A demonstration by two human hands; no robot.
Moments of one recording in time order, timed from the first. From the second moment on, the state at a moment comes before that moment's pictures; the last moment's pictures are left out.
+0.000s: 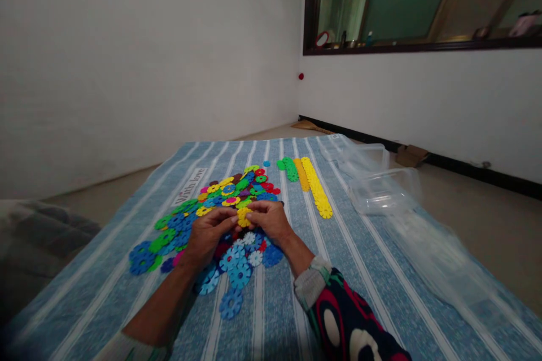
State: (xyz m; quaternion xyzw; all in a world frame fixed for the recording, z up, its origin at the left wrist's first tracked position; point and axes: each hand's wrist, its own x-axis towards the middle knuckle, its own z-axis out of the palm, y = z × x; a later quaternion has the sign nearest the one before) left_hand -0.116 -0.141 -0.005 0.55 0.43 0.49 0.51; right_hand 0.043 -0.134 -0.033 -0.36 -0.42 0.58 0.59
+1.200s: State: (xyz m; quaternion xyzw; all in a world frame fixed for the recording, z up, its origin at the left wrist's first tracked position) left_hand -0.117 -0.138 -0.002 0.67 0.46 0.45 0.37; right_hand 0.238 -0.183 -0.034 -0.73 -0.60 0.11 0.31
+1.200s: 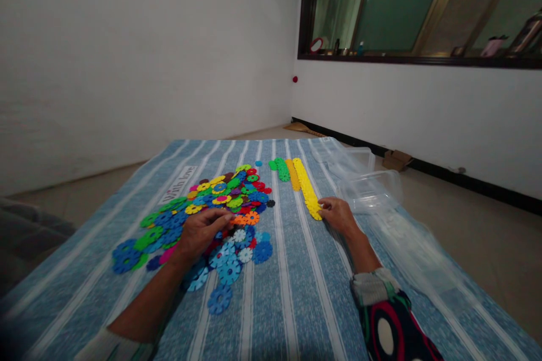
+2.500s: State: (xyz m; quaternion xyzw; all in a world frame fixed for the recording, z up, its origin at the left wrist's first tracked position) left_hand -0.122 -0.134 -0.005 0.67 0.48 0.45 0.33; right_hand 0.232 -0.187 -0.030 -0.76 -0.60 0.13 0.21
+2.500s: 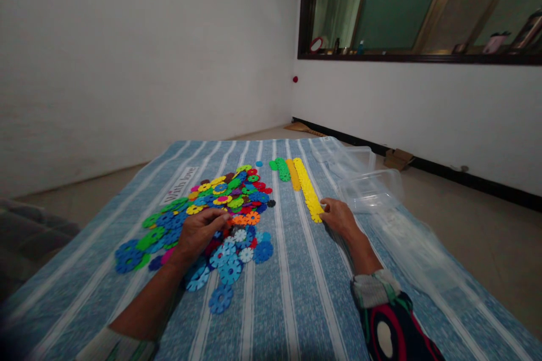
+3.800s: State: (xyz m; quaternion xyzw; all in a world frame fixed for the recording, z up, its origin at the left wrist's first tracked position) left_hand -0.149 -0.117 -0.018 0.62 0.58 0.51 0.16; right_hand 0.180 -0.197 -0.027 -0.78 -0.60 -0.08 0.13
